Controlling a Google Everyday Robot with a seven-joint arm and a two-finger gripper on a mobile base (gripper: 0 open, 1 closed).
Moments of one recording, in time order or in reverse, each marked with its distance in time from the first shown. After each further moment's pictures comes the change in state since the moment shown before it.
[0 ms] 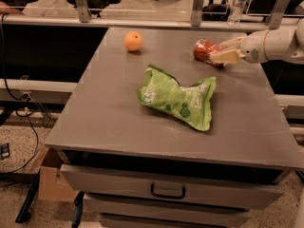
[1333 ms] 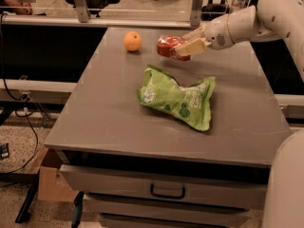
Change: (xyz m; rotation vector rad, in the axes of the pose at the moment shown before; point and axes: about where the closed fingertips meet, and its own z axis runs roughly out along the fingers) arm -0.085 0.085 0.060 -0.244 0.016 -0.087
